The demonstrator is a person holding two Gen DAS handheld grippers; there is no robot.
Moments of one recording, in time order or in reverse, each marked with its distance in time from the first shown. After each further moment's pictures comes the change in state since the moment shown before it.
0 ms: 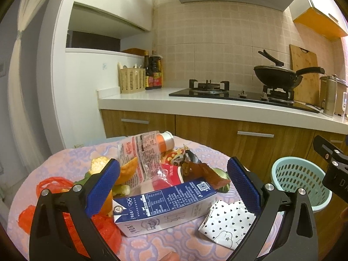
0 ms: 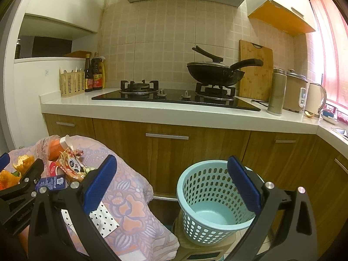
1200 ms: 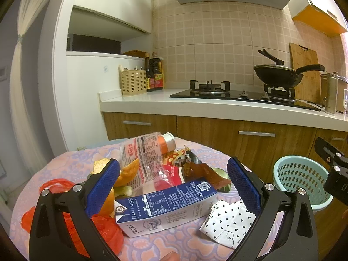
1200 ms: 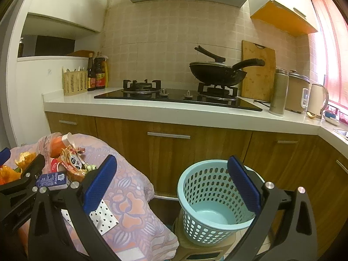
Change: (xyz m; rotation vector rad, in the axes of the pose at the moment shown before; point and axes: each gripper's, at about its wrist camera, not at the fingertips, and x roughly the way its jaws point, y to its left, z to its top) left arm -0.005 -0.008 -0.001 0.018 -0.011 0.022; right arm 0.000 -0.001 -0.004 -0.009 0.002 0.022
